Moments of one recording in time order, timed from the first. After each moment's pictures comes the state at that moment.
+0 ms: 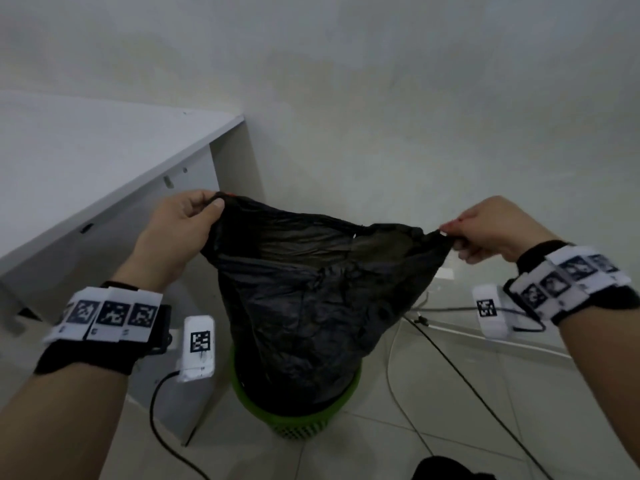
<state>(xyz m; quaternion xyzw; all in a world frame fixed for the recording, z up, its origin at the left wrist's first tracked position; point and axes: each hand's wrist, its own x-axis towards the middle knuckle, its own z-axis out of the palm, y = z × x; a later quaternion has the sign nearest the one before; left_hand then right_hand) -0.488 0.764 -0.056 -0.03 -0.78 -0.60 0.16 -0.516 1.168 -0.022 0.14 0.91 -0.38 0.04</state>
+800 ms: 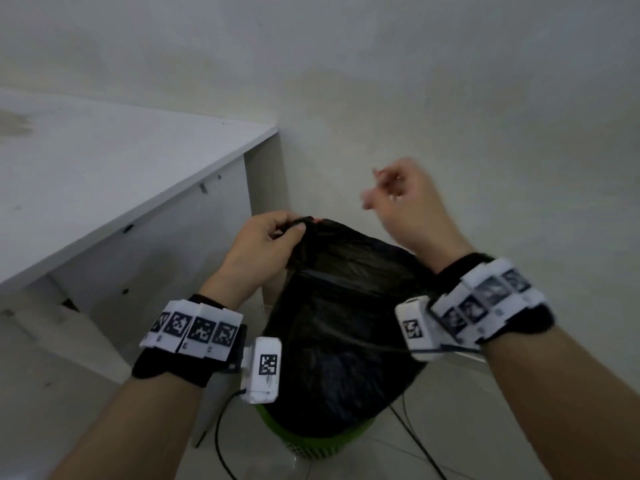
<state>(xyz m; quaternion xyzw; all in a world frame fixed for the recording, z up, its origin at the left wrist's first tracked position) -0.477 0.823 -0.056 -0.07 -0.80 -0.57 0.15 -0.521 1.023 -0.008 -0.14 0.78 -0.60 -0.14</state>
